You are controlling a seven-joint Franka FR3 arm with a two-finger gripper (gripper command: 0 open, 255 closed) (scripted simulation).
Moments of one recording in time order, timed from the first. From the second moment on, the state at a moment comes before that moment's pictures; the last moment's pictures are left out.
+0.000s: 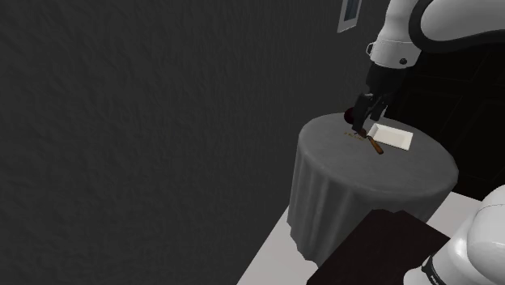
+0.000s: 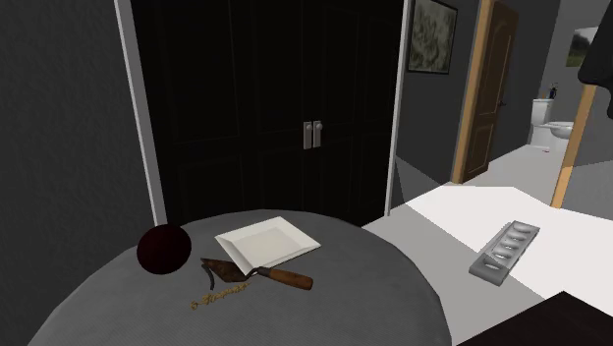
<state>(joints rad) -0.02 -0.77 -0.01 -2.39 0.01 1.67 0.00</state>
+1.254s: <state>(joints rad) -0.17 -0.49 -0.29 -2.49 -0.08 2.13 -0.18</state>
